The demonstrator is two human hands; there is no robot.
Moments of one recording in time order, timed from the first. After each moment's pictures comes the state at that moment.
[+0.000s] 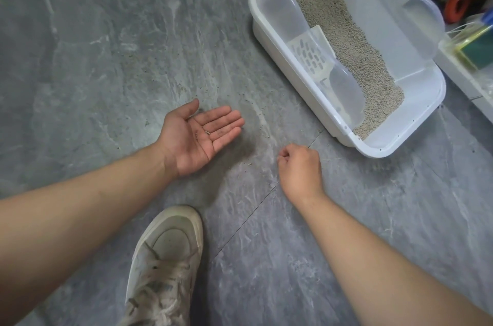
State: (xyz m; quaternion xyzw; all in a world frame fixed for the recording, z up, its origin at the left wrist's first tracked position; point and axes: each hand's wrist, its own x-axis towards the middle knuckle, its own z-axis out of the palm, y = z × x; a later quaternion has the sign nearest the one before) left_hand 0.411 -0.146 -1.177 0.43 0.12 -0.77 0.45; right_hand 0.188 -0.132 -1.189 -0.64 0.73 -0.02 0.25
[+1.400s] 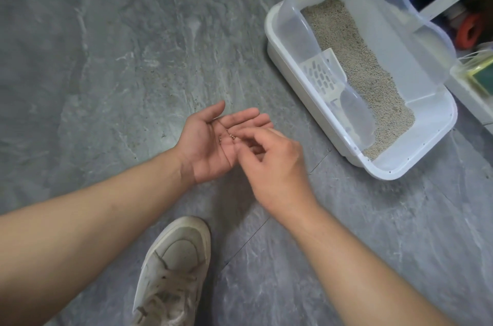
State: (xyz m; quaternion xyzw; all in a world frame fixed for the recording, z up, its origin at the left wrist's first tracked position) left_hand 0.407 -0.159 -1.142 0.34 0.10 -0.82 0.45; right_hand 0.271 -0.139 -1.098 -0.68 0.58 -0.24 0.38
